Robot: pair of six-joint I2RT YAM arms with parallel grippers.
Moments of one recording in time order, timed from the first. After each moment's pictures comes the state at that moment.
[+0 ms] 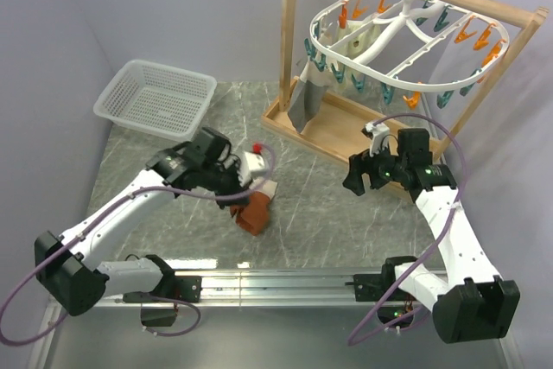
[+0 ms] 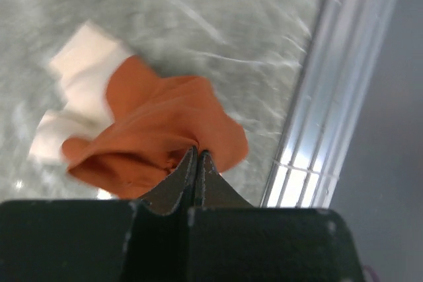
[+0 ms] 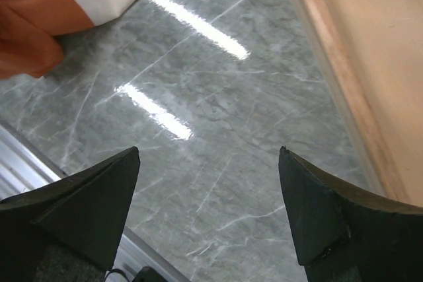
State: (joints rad) left arm -0.61 1.19 1.12 -0.87 0.54 0.42; right arm 0.06 1.01 0.90 -0.72 -0.53 -0.25
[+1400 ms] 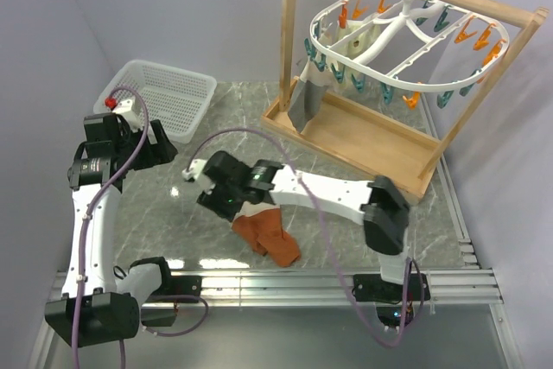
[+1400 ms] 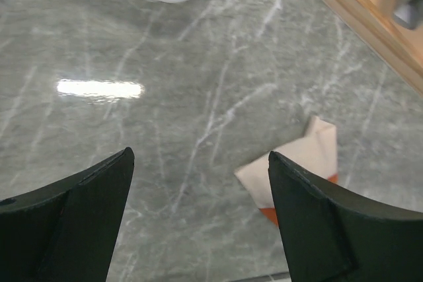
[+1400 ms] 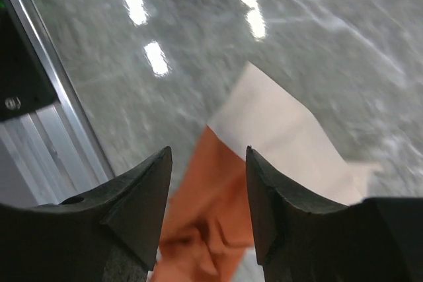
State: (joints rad) left arm 0.16 1.01 1.12 -0.78 0.28 -0.16; right arm 1.15 1.88 1.63 -0.65 -0.05 -0.04
